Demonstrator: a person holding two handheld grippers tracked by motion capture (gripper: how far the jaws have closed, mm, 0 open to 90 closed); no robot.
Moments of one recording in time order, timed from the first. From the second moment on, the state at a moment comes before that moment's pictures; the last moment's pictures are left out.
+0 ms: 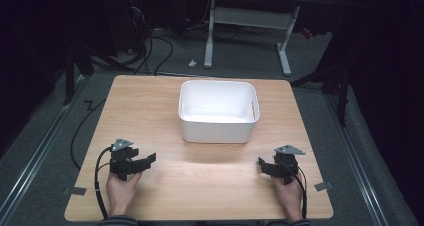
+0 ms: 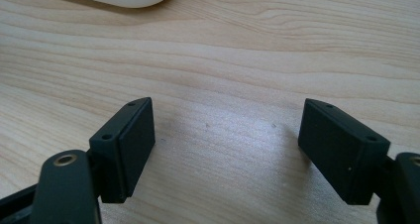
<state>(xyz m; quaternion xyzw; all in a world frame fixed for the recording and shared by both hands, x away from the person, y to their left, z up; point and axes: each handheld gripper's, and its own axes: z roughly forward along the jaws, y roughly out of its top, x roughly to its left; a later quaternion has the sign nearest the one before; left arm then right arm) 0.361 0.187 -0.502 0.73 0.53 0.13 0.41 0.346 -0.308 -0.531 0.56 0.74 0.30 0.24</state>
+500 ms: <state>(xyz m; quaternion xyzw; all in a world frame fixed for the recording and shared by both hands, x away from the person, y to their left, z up) 0.368 0.171 -0.519 0.74 0.53 0.15 0.38 0.345 -0.308 -0.531 0.56 0.74 0.30 0.24</state>
